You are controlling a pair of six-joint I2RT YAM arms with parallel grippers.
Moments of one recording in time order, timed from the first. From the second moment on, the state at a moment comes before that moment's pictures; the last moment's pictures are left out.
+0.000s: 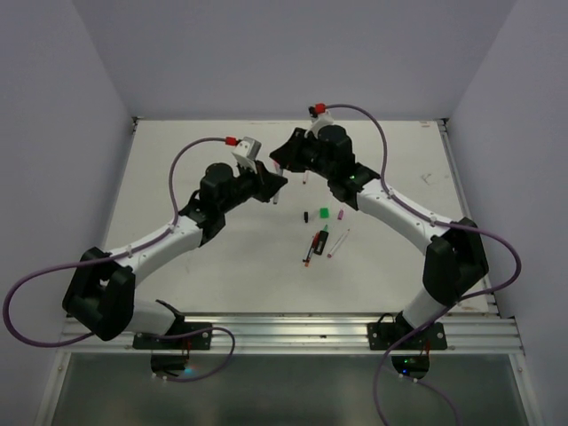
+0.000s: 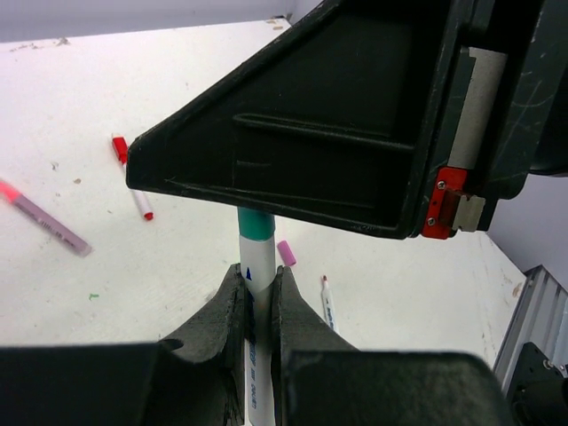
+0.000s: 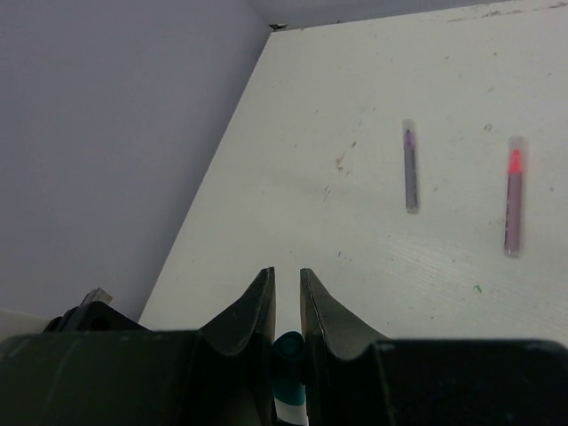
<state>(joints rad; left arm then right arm) -0.57 1.37 0.83 0.37 0.29 -0.40 0.61 1.63 1.32 0.10 -0.11 0.65</state>
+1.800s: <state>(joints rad) -0.67 1.50 0.77 -0.21 0.04 -0.49 0.67 1.97 1.30 -0.26 0.27 0.63</state>
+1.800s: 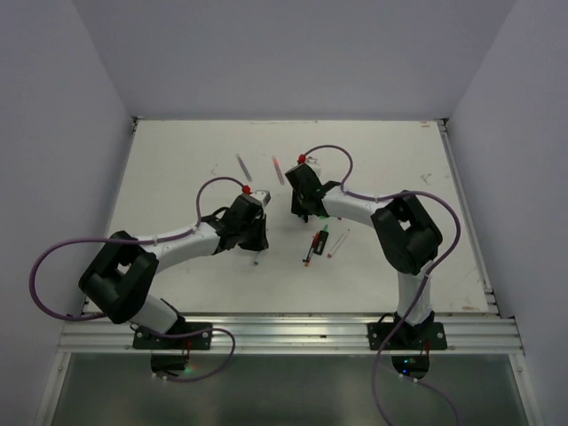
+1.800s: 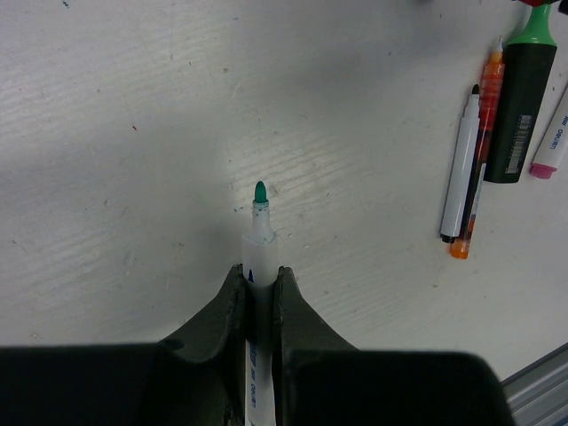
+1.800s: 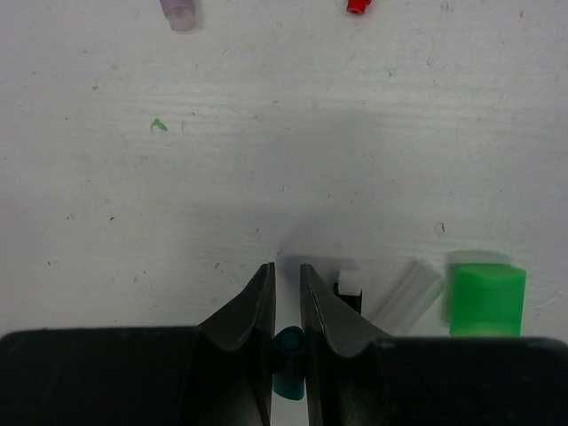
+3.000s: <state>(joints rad) -0.65 1.53 0.75 -0.18 0.08 -0.48 0.70 2.03 1.34 -0.27 0.40 0.78</state>
